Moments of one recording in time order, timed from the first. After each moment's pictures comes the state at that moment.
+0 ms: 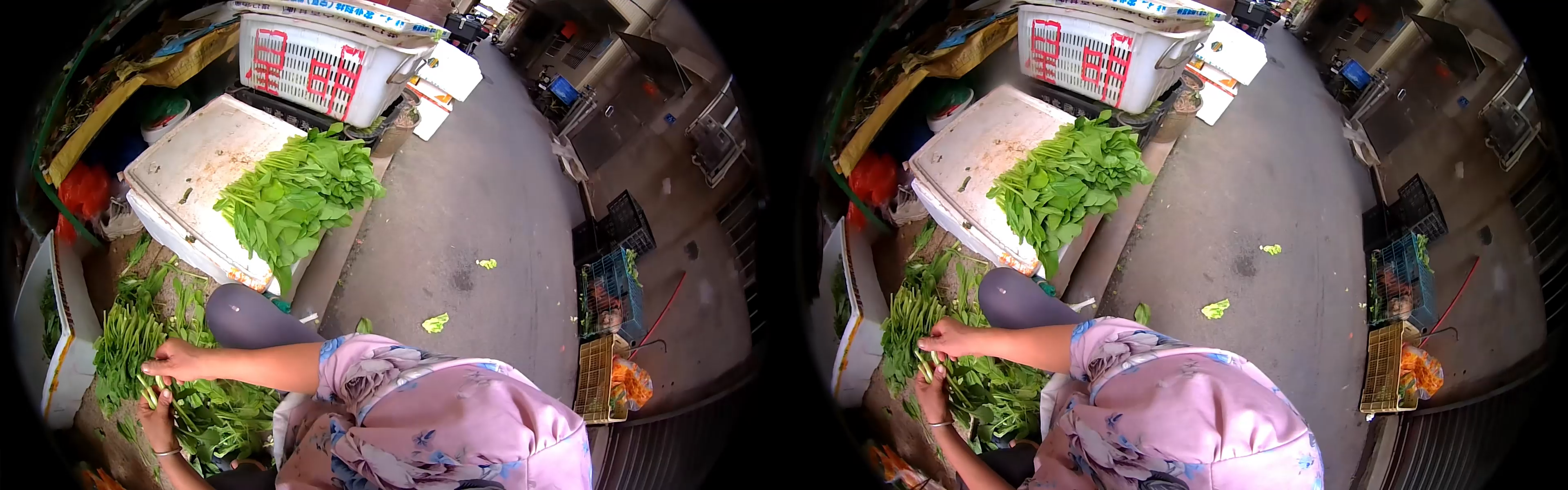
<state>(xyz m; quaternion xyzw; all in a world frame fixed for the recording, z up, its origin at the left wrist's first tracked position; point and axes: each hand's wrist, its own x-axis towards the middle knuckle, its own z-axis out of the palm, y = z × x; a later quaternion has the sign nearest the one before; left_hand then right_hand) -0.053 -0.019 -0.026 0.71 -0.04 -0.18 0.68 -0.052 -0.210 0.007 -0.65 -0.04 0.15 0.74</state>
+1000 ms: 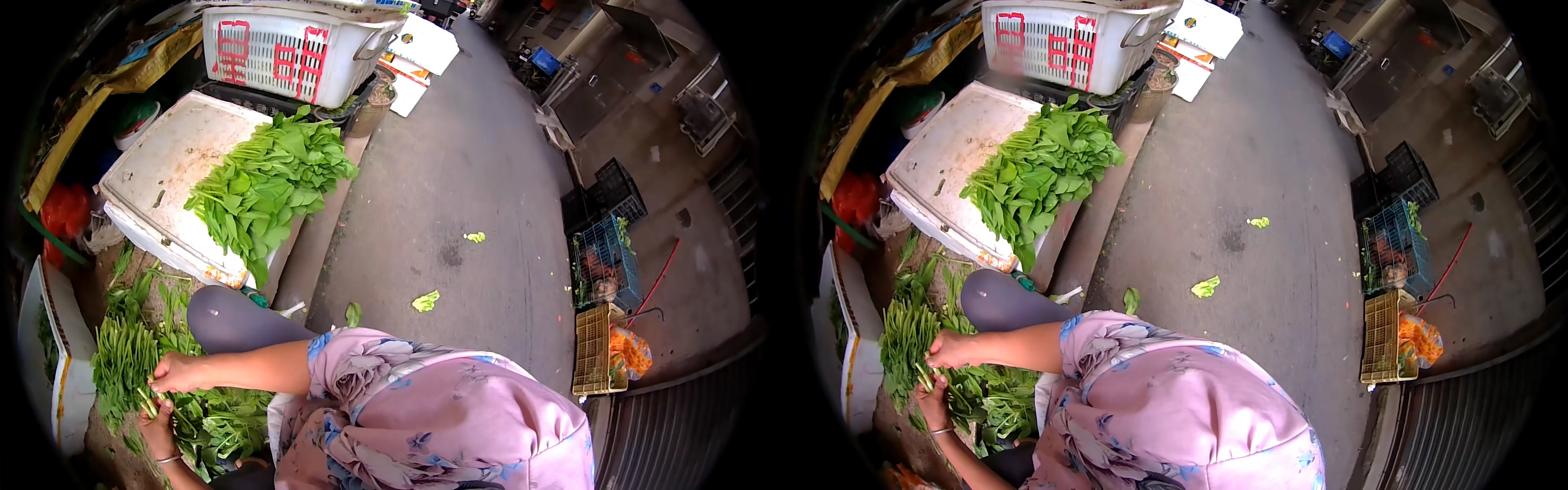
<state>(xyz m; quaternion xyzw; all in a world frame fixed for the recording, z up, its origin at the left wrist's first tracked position) -0.050 -0.010 -0.046 0.71 -0.03 -0.18 0.68 -0.061 -0.206 -0.028 -0.57 0.00 0.21 0.79</state>
